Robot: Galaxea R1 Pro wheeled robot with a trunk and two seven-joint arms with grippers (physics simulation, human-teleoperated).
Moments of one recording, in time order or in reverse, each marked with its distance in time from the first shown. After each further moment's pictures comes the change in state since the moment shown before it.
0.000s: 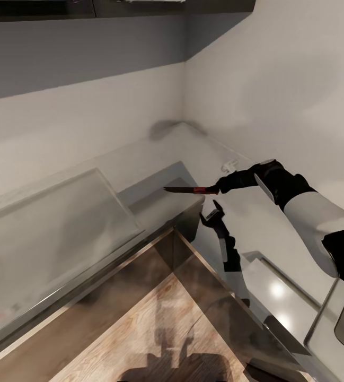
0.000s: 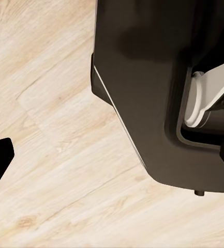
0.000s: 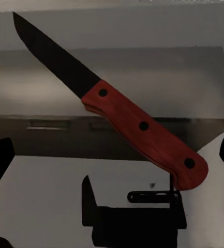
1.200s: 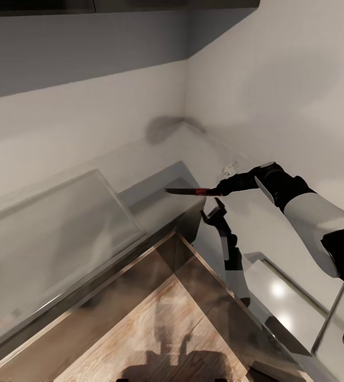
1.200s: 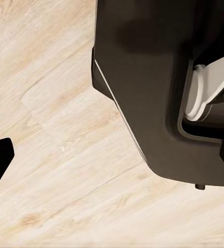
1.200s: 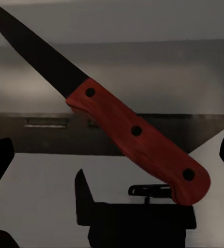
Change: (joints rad) left arm 0.000 0.000 0.000 0.010 0.000 0.000 0.000; right arm 0.000 0.000 0.004 0.038 0.004 -0.021 -0.002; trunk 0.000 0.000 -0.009
